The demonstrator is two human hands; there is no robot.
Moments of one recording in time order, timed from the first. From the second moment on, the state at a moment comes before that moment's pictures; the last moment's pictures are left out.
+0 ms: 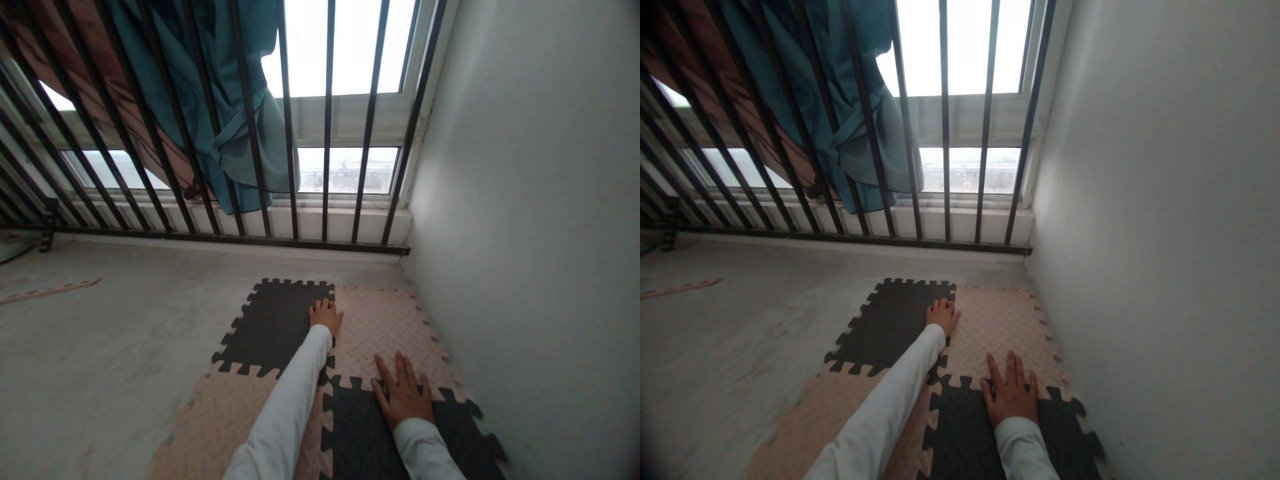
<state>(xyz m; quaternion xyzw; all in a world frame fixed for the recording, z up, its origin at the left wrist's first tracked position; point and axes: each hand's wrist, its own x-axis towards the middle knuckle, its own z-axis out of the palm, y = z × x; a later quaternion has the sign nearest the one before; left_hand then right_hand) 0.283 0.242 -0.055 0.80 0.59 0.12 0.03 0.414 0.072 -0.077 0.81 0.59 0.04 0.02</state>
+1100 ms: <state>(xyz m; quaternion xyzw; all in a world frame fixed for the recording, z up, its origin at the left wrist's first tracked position) 0.288 0.247 -0.075 0.86 0.50 0.02 0.06 0.415 0.071 -0.082 0.81 0.59 0.06 0.00</state>
